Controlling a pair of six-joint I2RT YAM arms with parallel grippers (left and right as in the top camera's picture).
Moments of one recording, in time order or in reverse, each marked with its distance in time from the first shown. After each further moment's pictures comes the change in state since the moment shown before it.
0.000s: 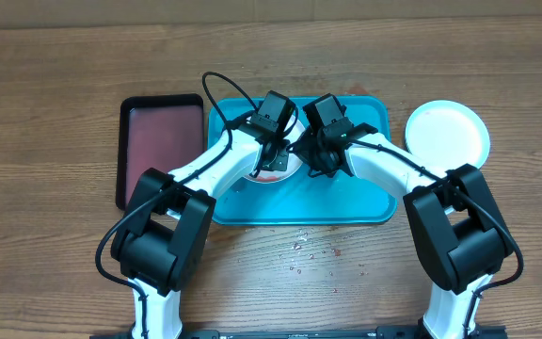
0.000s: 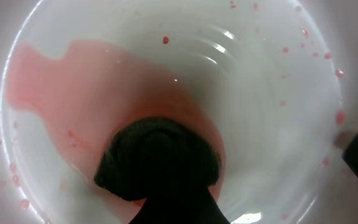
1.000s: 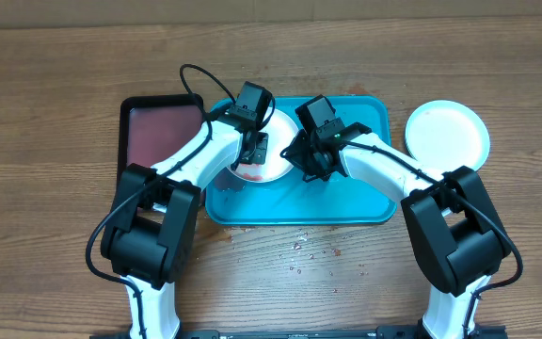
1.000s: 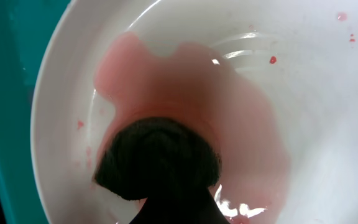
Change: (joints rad) left arm 0.109 0.002 0.013 -0.030 -0.027 0.091; right arm 0.024 0.000 0.025 -0.075 -0.037 -0.048
